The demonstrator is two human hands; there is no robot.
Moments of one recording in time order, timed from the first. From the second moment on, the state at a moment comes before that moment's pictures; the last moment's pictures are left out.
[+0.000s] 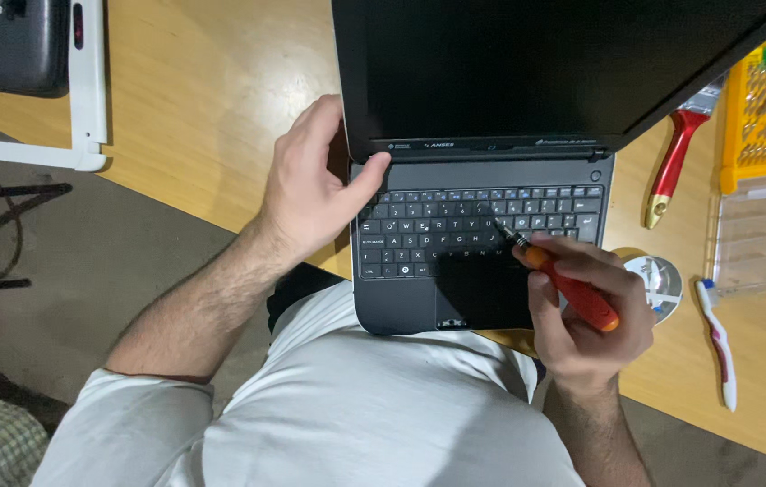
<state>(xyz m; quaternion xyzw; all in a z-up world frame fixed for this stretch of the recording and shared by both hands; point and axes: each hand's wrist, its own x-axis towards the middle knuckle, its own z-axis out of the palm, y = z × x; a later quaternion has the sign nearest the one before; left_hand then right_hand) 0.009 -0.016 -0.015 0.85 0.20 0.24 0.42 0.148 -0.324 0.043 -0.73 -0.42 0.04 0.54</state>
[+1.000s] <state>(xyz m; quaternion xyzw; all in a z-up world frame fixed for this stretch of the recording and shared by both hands) -0.048 -0.045 0.058 0.72 0.16 0.48 0.48 0.119 -0.213 0.158 -0.59 -0.67 0.08 0.44</state>
